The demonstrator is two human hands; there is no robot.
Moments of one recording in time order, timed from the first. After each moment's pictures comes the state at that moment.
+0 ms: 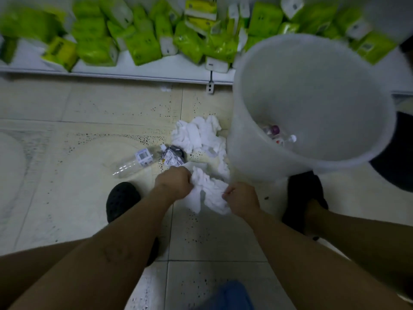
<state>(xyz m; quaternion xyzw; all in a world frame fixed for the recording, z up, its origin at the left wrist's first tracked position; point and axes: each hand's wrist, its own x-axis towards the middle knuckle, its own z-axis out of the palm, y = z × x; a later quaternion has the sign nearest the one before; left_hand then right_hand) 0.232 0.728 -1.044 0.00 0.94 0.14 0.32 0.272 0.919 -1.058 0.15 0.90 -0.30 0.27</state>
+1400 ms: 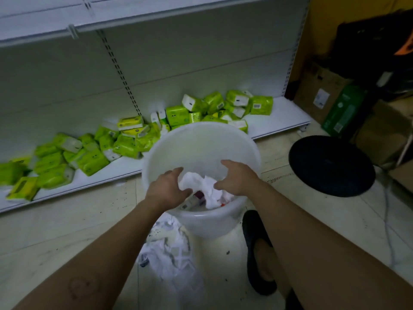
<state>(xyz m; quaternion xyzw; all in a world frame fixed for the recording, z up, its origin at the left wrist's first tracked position) 0.151 0.923 -0.893 0.12 0.97 0.14 0.13 0.198 1.127 -0.874 0.11 0.92 -0.35 0.13</state>
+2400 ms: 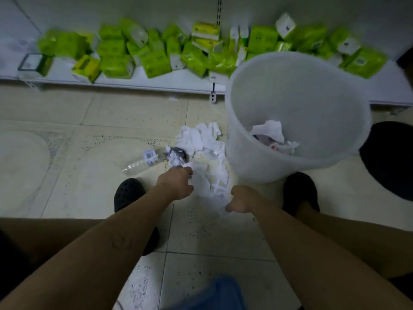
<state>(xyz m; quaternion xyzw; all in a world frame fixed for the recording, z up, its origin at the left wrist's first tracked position) 0.262 0.744 -1.009 0.00 0.95 0.13 0.29 0.278 0.956 -1.015 0.00 0.88 -0.15 0.45</state>
